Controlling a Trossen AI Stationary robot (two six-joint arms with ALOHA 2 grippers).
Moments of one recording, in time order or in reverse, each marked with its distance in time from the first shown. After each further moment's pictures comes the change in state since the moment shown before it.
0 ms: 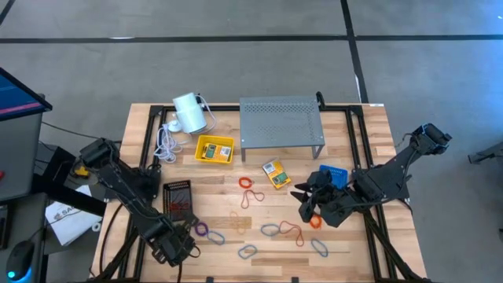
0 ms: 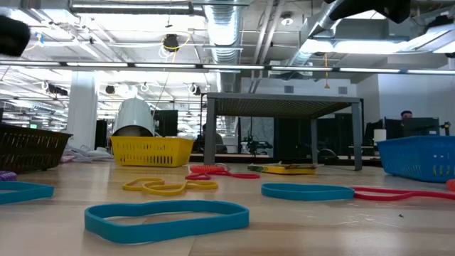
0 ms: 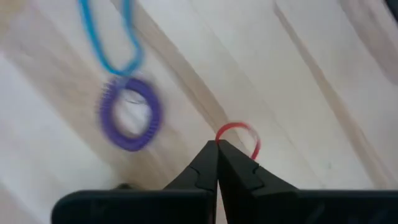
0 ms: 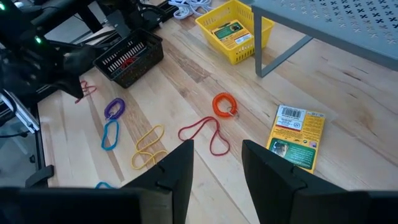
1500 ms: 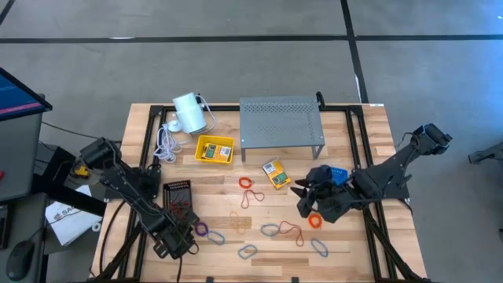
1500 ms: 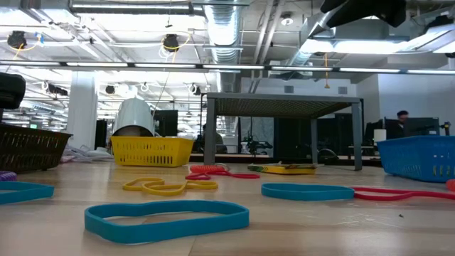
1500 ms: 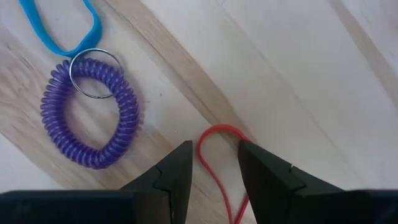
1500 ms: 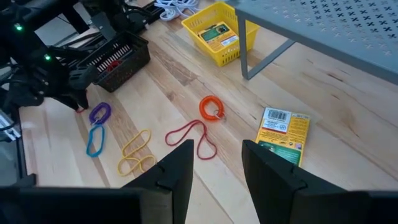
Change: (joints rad) left arm 0.033 0.043 -0.229 0.275 0.058 0.086; right arm -0.036 -0.005 0.000 -0.030 0.000 0.006
